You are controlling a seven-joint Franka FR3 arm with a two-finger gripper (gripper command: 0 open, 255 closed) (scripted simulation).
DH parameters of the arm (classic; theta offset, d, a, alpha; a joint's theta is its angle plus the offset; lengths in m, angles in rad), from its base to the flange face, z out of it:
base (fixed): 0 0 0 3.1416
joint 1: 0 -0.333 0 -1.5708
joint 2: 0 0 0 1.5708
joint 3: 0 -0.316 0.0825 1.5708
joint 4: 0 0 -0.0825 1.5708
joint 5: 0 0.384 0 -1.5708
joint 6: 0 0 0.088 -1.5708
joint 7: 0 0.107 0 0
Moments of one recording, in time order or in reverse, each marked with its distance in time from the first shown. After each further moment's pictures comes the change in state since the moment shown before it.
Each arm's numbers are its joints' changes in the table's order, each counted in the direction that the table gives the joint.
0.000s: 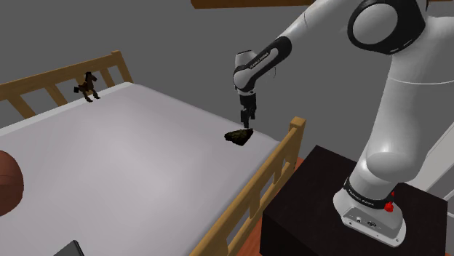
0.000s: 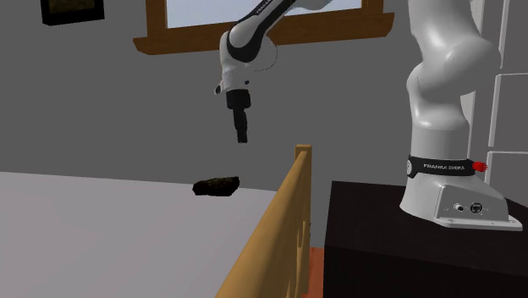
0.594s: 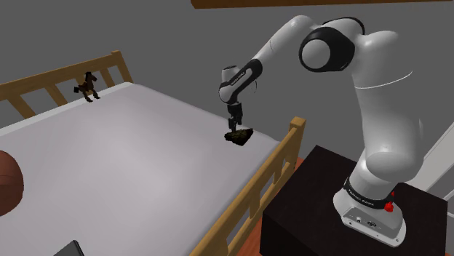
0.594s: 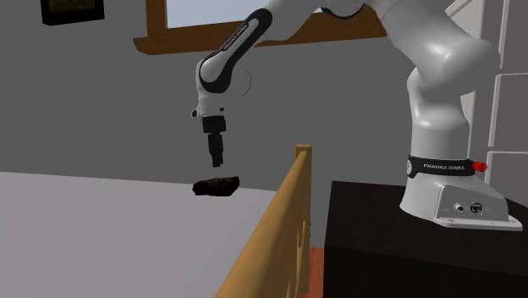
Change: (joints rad) arm 0.009 -0.353 -0.019 -0.303 0.012 -0.066 -0.055
